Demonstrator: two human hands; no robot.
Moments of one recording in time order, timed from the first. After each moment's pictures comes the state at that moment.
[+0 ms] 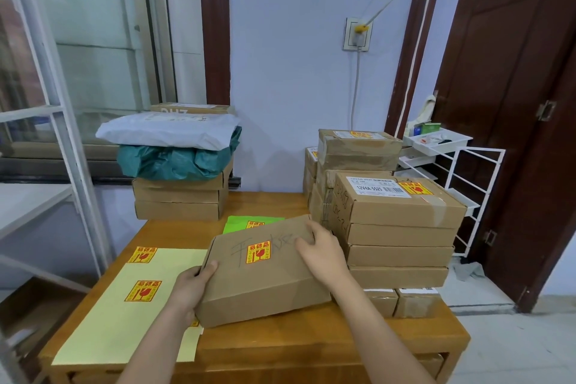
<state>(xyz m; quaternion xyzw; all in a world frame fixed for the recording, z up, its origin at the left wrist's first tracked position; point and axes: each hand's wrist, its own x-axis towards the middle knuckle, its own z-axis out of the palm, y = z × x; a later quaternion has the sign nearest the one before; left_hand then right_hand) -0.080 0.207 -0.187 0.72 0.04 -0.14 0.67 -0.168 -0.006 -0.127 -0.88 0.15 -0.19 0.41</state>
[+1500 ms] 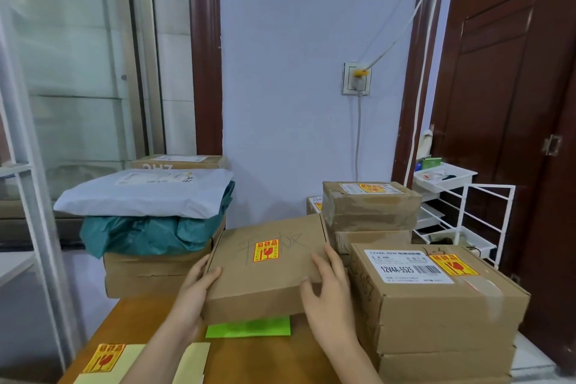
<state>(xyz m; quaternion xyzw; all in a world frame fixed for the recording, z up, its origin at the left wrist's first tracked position) 0.025 0.151 -0.112 0.59 -0.05 -0.11 0.80 -0.098 -0.022 -0.102 -0.84 0.14 -0.34 0.41</state>
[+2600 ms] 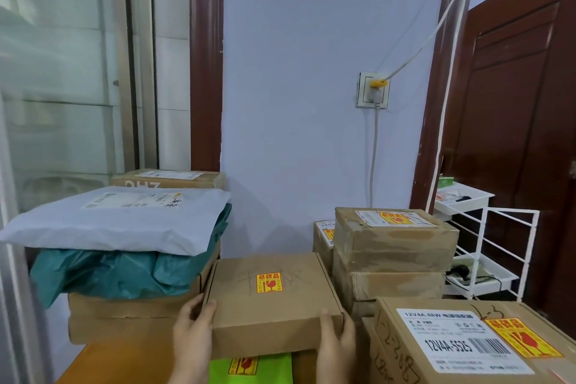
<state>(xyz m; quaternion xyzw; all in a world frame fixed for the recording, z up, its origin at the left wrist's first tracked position) 0.091 0.100 -0.150 0.59 0.04 0.06 0.81 0.000 -0.052 -0.149 -0.49 0.37 -0.39 0.69</state>
